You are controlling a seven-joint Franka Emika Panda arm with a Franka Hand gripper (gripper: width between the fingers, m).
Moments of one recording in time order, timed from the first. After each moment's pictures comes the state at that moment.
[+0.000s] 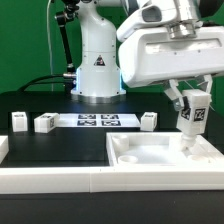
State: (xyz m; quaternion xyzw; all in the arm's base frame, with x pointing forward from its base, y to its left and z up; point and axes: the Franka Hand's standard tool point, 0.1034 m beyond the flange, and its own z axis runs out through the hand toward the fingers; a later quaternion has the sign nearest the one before) arm 0.625 0.107 0.111 -0.96 -0.18 -0.22 0.06
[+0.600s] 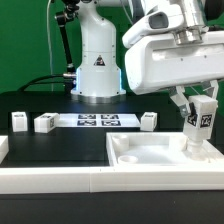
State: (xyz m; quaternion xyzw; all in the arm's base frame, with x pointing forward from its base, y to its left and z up) arm 0.626 0.111 0.099 -0.96 -0.19 -0.22 0.07
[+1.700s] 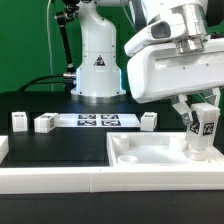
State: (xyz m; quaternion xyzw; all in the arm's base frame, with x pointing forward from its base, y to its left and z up) arm 0.627 0.115 0.090 -0.96 -0.19 -0.22 0.07
